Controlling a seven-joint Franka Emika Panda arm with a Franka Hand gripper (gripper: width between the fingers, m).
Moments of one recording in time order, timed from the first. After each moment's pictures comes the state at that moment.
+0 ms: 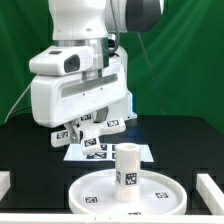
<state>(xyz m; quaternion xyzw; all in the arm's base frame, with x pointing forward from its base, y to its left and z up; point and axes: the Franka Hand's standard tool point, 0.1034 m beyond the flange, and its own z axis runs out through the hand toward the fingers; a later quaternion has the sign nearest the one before) 0.523 -0.063 0.094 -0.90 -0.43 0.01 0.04</state>
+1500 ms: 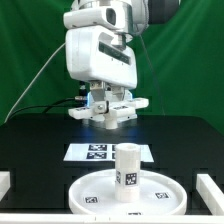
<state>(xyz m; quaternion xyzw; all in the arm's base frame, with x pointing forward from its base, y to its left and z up) 0.555 -0.027 0.152 -0.83 -0.54 -0.12 -0.06</state>
